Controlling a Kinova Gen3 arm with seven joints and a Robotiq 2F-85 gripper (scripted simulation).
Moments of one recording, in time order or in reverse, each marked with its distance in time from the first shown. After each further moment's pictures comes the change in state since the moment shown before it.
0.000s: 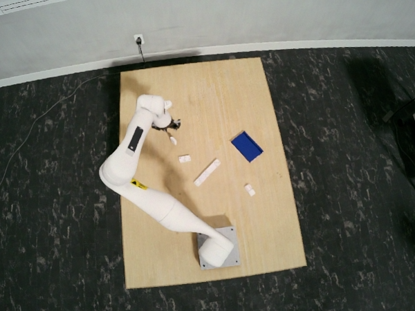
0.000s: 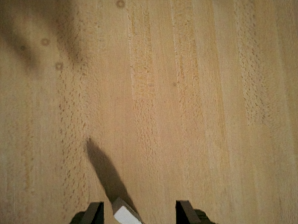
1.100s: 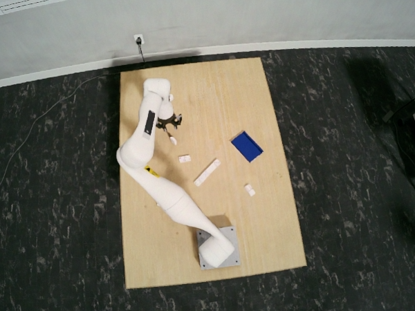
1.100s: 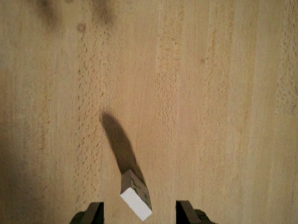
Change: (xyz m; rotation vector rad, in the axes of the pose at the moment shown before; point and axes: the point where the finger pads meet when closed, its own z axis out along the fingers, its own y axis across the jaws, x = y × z) arm 0.004 0.000 0.001 0.087 -0.207 -0.119
